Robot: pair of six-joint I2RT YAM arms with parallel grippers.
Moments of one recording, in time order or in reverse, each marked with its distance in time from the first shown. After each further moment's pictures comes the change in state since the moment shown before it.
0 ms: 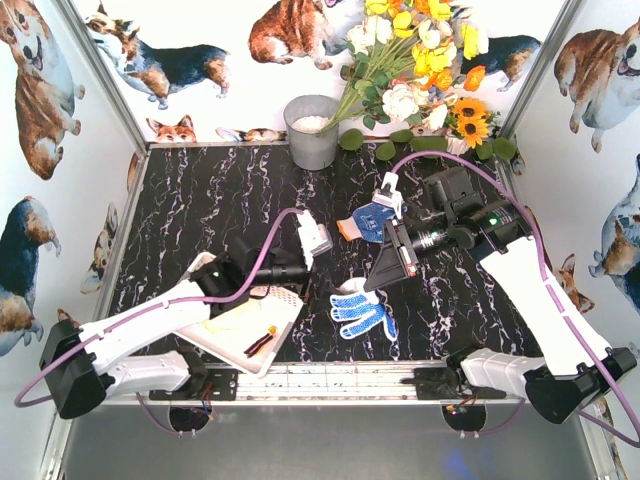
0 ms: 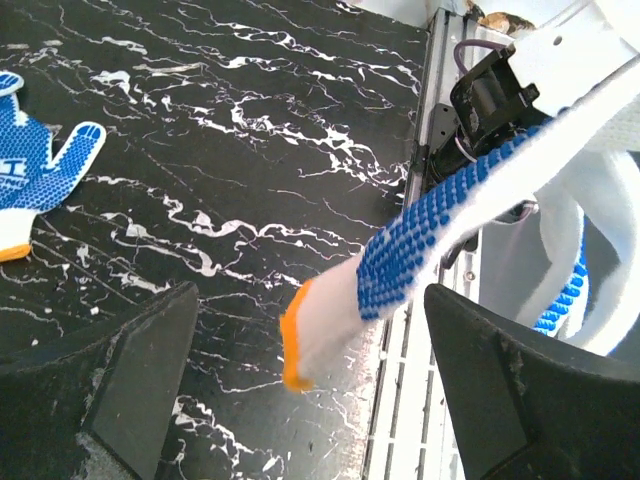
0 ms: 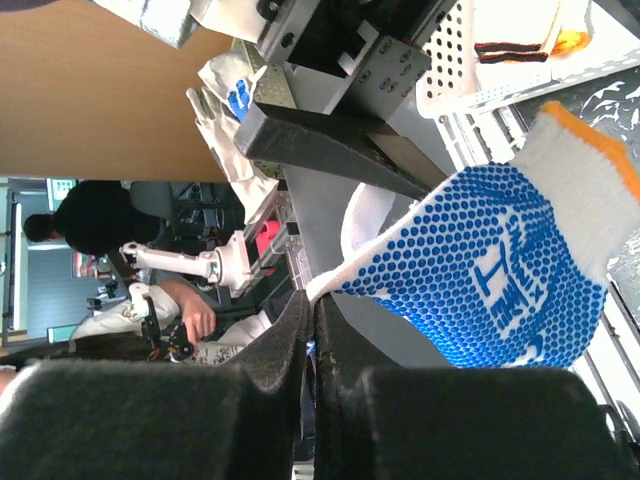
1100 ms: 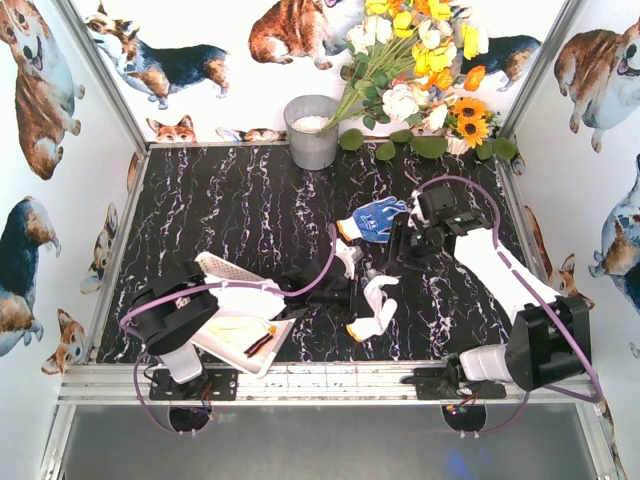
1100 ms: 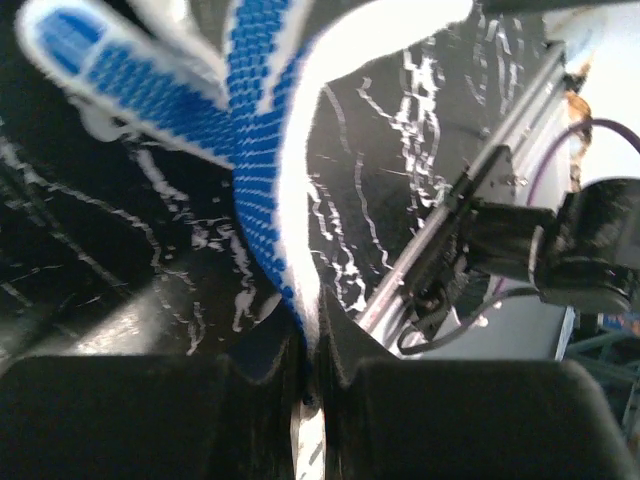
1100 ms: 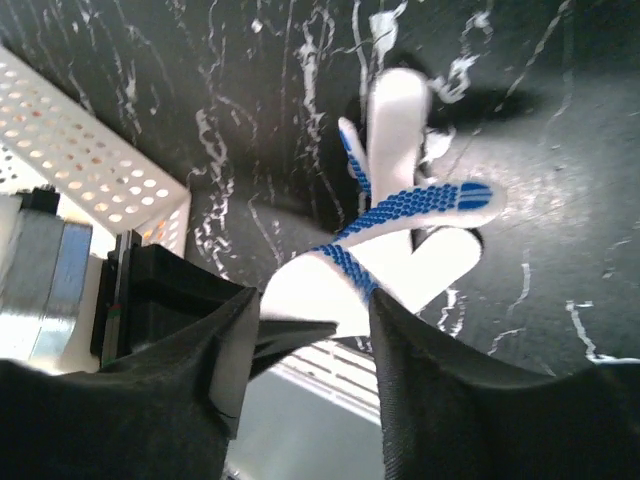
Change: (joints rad) left arm -0.152 0.580 -0.030 0.338 -0.229 -0.782; right arm -0.182 0.170 -0.396 0.358 0.677 0.233
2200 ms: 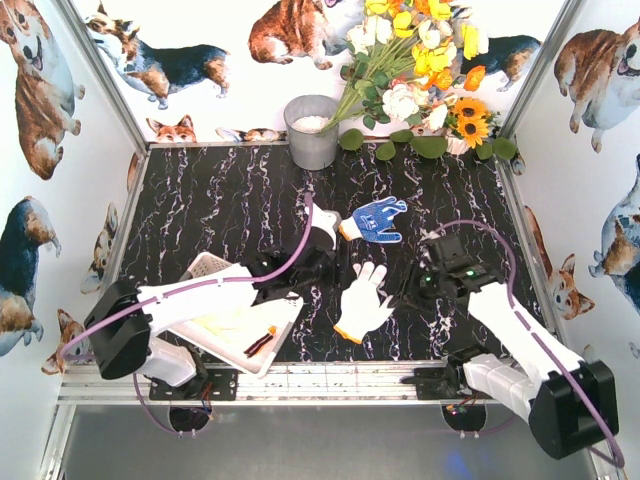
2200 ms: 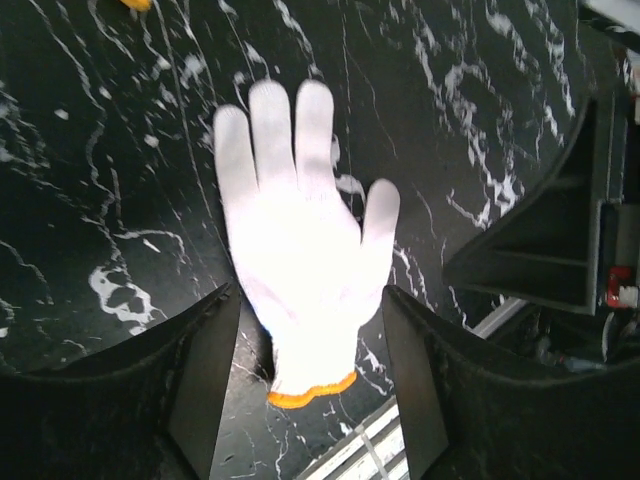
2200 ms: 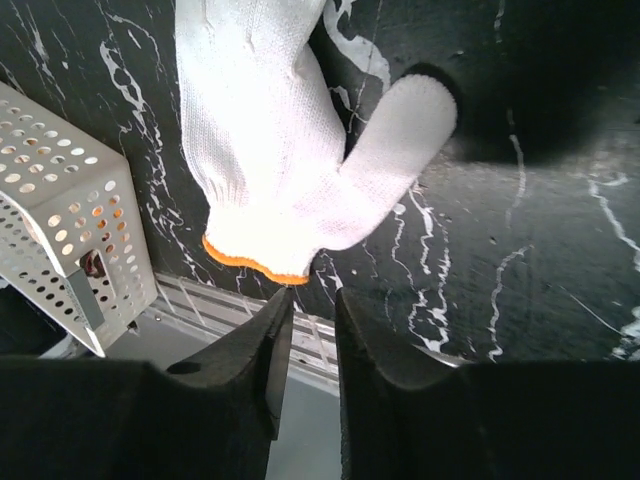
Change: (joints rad) left arm 0.047 -0.259 0.190 -0.517 -0.401 0.200; right arm 0.040 -0.365 -0.359 0.044 0.099 0.201
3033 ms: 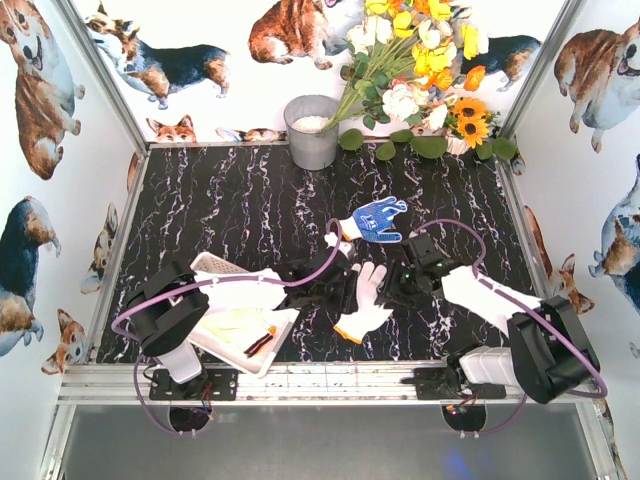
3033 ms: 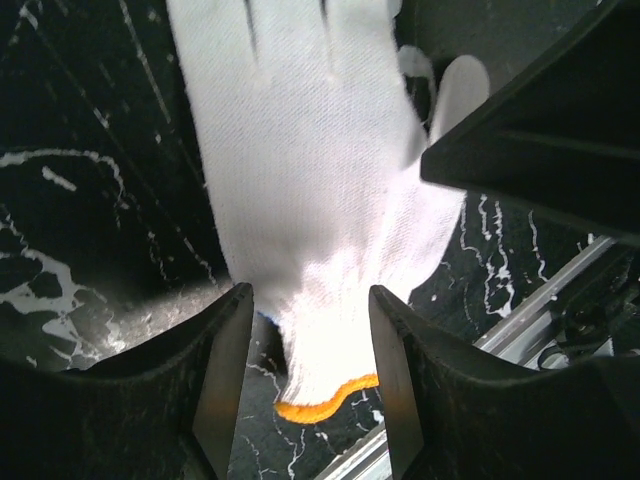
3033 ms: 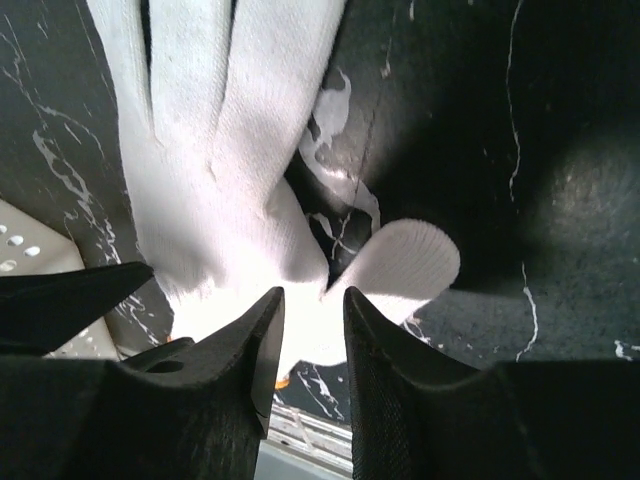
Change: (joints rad) left arm -0.021 0.248 -0.070 0.106 0.192 -0.044; right arm 0.097 0.298 -0.053 0.315 0.082 0.068
